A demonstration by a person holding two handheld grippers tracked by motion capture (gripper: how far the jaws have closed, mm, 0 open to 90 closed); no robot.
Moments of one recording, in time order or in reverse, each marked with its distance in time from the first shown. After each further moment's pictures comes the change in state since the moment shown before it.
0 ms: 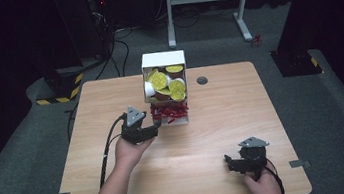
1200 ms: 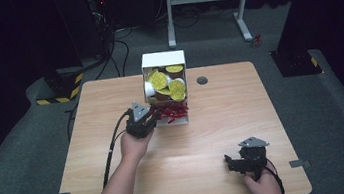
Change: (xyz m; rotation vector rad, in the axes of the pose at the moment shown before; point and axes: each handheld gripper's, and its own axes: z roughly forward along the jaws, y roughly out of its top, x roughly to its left) left arm -0.001 0.004 0.020 -0.022 0.062 0.021; right arm 0.000 0.000 0.000 0.000 0.000 -0.001
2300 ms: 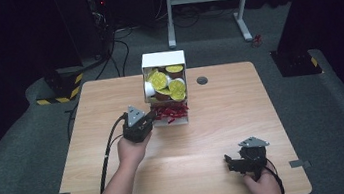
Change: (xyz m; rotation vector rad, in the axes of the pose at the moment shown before) left arm -0.002 -0.004 -0.021 -0.045 -0.039 -0.045; right arm 0.000 0.000 0.000 0.000 0.000 0.002
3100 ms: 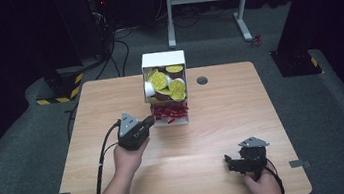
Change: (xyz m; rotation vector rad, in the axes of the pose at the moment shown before) left arm -0.003 -0.007 -0.030 -0.070 -0.056 -0.021; right arm 0.000 0.000 0.000 0.000 0.000 -0.001
